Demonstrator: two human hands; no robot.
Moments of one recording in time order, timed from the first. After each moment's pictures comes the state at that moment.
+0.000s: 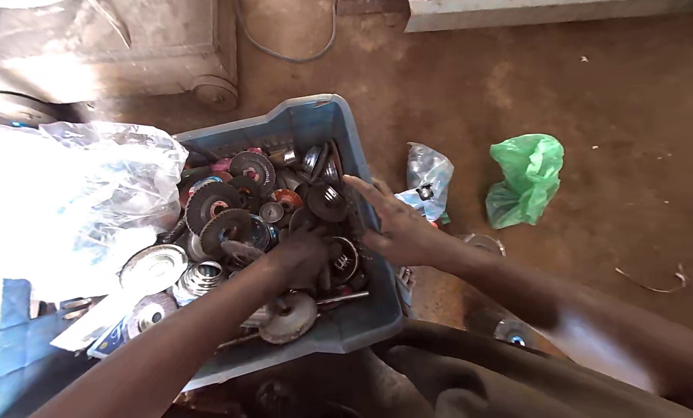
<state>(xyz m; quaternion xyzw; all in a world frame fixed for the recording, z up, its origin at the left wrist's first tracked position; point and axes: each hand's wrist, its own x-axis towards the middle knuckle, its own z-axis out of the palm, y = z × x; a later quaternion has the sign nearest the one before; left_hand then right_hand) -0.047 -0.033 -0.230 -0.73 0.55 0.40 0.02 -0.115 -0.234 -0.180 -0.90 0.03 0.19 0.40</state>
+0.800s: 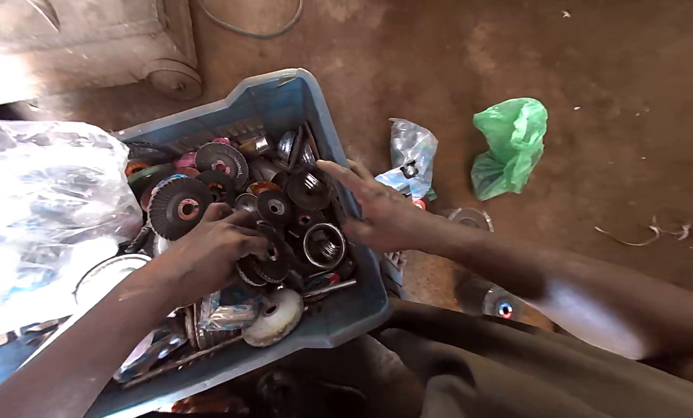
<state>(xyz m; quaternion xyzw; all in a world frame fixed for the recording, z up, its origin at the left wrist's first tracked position) -0.004 0.055 -0.195 -0.75 0.63 0.19 -0.09 -0.114 -0.238 -0.181 -0.89 0.02 0.20 0.41</state>
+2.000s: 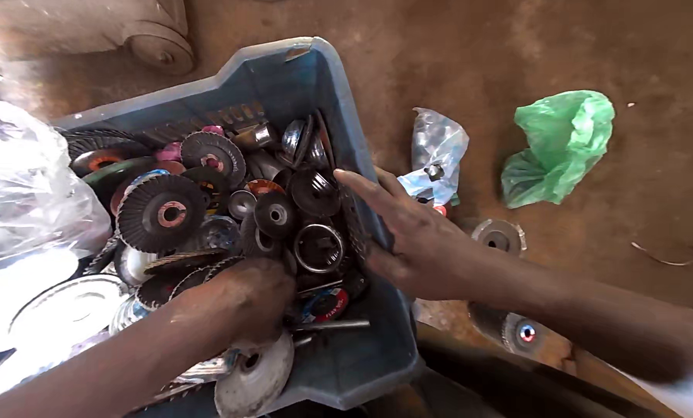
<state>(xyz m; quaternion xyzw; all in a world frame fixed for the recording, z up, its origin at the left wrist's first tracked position) -0.032 -0.029 -0.189 -0.62 0.46 0.61 0.19 -0.119 -0.241 -0.185 -0.90 0.00 0.18 0.38</state>
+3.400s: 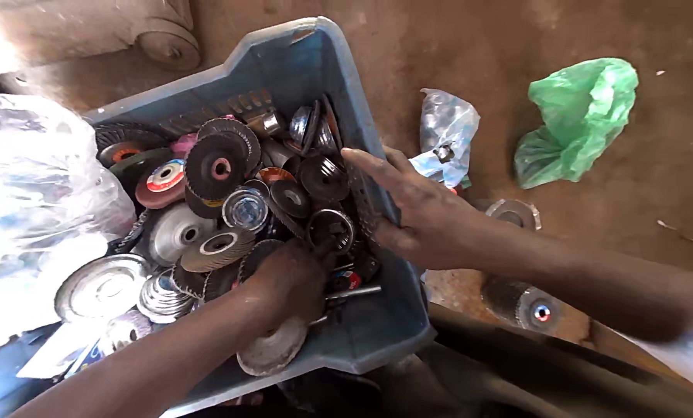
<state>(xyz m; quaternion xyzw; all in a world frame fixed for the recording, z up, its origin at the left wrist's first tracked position) -0.071 -0.028 -0.226 -0.69 0.50 0.51 0.13 -0.118 -0.239 -0.187 -0.91 0.00 0.17 0.39</state>
